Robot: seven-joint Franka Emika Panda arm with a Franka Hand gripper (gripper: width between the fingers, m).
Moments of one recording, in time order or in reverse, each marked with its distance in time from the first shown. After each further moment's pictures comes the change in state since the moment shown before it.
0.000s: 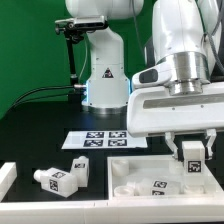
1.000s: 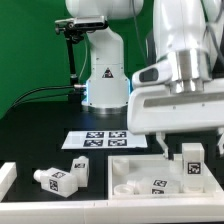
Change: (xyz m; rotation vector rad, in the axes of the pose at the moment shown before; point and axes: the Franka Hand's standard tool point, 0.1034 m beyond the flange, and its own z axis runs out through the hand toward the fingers) arm 0.005 -0.005 -0.006 0.009 -0.133 0.044
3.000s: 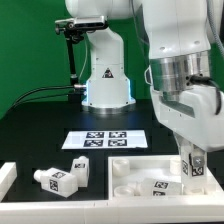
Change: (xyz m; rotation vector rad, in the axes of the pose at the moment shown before) arm 0.004 0.008 0.009 -0.220 -0.373 1.292
